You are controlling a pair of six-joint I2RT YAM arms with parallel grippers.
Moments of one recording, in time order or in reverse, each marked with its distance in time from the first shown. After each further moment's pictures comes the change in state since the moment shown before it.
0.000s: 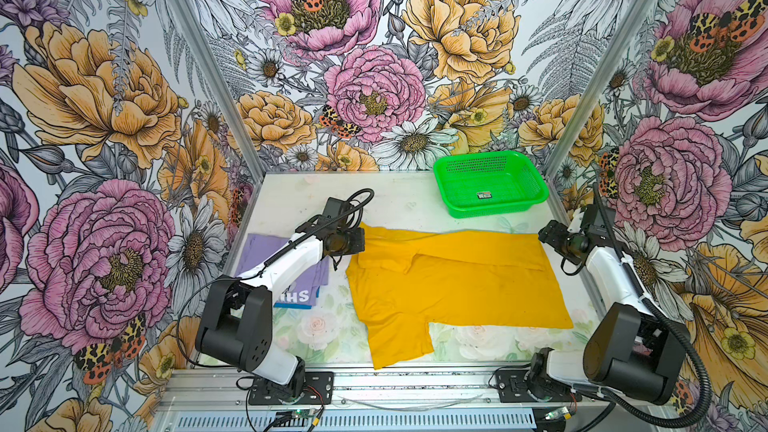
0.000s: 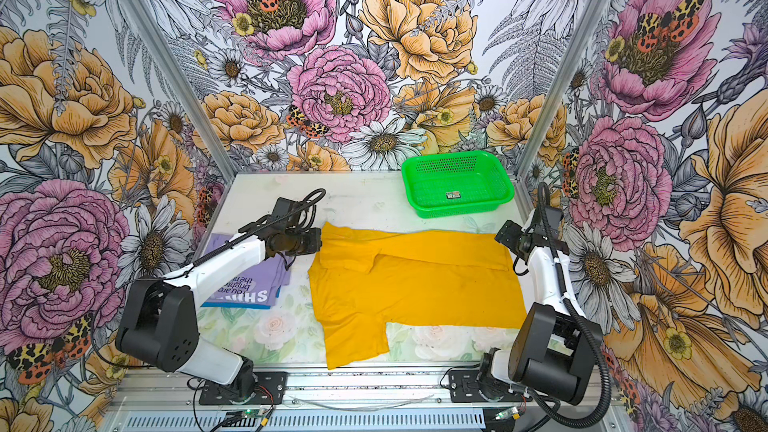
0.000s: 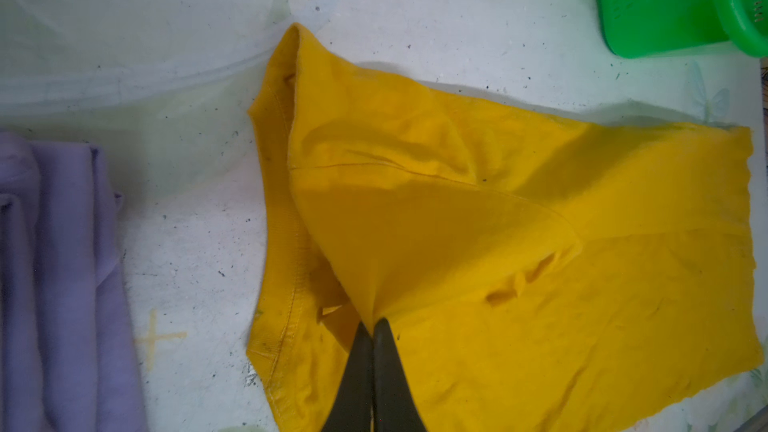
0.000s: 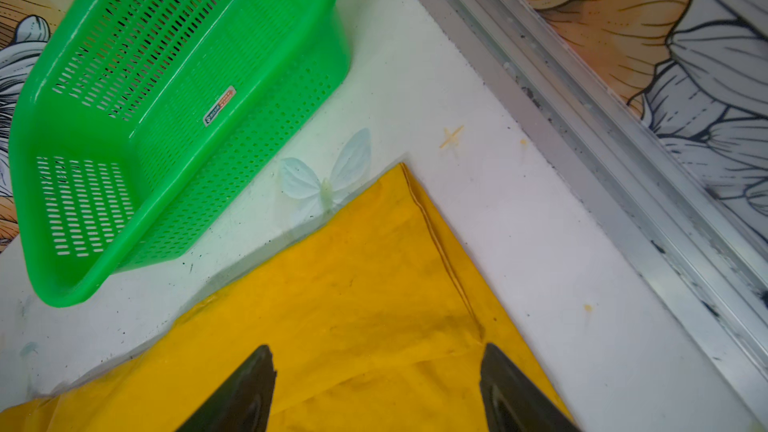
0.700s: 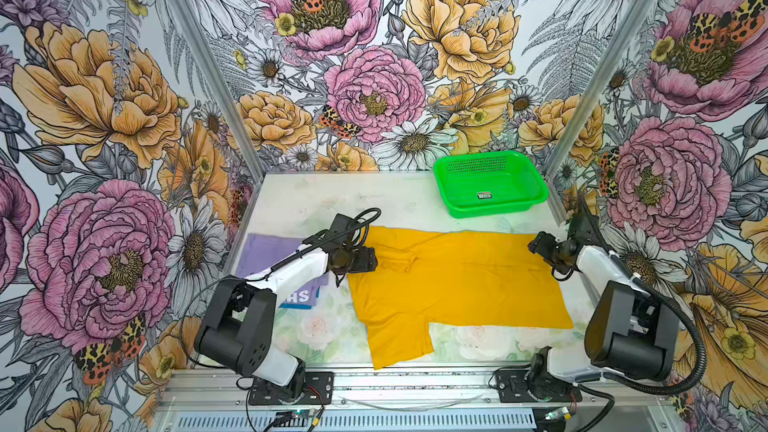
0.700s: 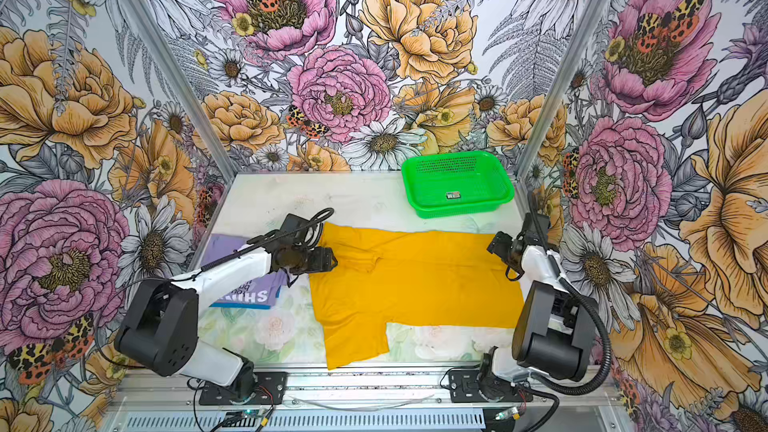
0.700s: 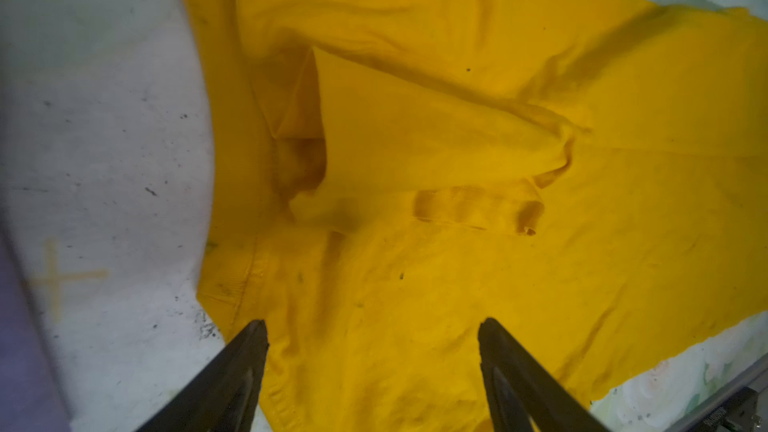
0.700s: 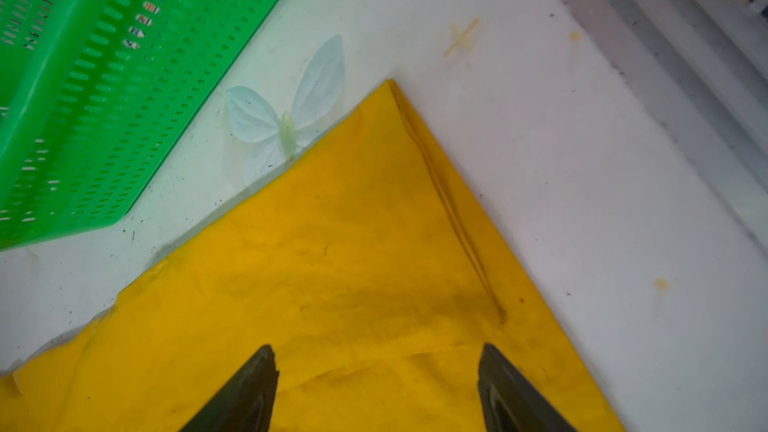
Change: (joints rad) left arm -0.071 -0.013 -0.140 0.031 0.041 -0.042; right arm 0.065 0.114 -0.060 0.048 -0.039 0.006
